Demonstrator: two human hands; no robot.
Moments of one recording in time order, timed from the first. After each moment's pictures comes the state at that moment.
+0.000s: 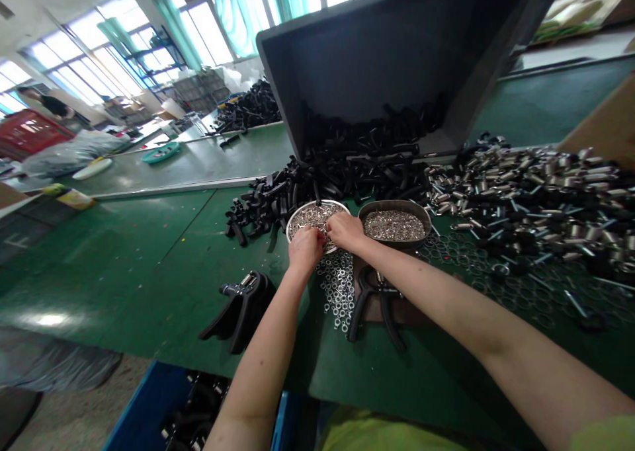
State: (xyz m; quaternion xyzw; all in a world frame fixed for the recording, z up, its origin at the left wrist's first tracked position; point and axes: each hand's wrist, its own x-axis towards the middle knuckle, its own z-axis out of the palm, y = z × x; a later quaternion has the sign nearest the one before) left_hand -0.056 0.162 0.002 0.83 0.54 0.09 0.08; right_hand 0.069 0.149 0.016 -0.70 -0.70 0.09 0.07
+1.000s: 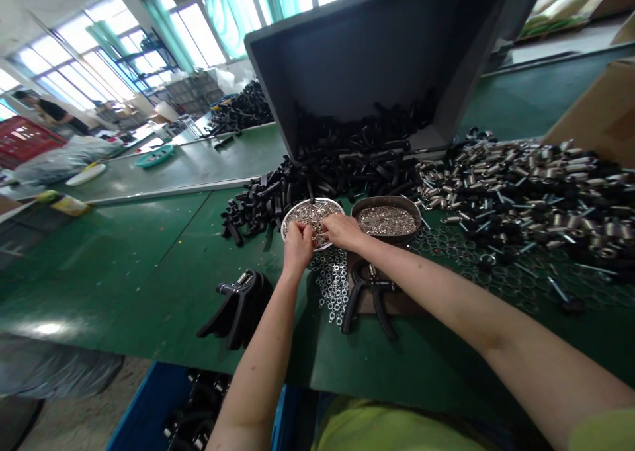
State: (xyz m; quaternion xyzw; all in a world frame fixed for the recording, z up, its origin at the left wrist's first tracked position) left_hand -0.055 0.150 -0.002 0.71 0.58 0.30 0.26; right_hand 0.080 0.138 0.010 -0.68 -0.71 0.15 0.13
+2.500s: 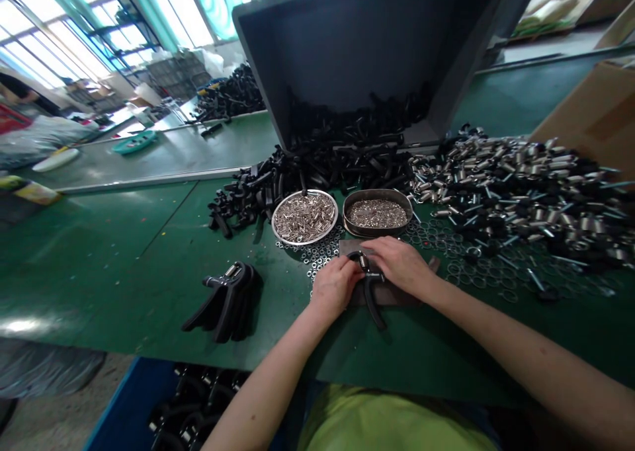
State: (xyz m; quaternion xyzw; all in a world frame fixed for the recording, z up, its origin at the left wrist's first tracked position) left_hand -0.038 0.044 -0.027 0.93 0.31 0.17 0.12; right_hand 0.145 -0.001 -0.015 -0.63 -0.74 0.04 0.23
